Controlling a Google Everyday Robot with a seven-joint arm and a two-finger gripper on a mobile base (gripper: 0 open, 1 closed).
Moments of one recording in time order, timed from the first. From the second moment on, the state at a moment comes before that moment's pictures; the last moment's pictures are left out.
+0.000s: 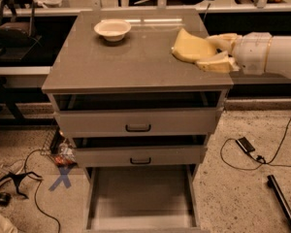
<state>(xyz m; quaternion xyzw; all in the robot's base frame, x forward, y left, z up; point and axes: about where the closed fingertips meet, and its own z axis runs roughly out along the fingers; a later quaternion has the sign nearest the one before) 0.633 -0.176 0.931 -0.52 0.60 0.15 0.60</state>
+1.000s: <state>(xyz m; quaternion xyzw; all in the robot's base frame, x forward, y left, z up) 0.759 -0.134 0.907 -0.45 0.69 0.16 0.54</state>
